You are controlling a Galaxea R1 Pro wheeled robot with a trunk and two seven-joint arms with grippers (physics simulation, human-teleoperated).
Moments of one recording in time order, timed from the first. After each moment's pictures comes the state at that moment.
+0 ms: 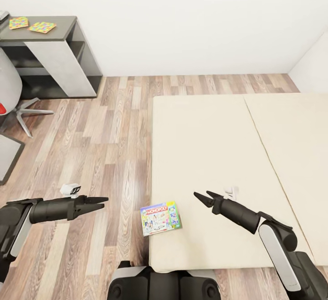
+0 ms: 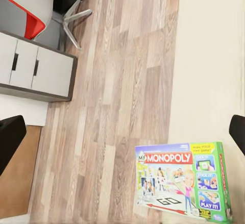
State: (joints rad) left arm -0.47 0.36 0.17 -1.37 0.19 0.90 -1.56; right arm -0.30 -0.17 0.00 -1.60 -0.59 0.66 0.53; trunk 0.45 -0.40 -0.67
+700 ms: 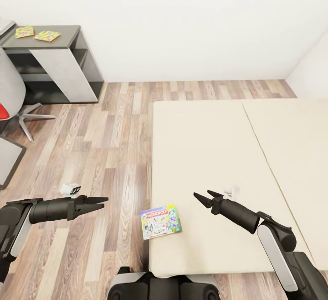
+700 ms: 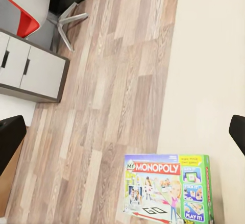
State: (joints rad) left arm -0.47 0.36 0.17 -1.37 0.19 0.90 -1.56; right arm -0.30 -0.17 0.00 -1.60 -0.51 0.62 0.54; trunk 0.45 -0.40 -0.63
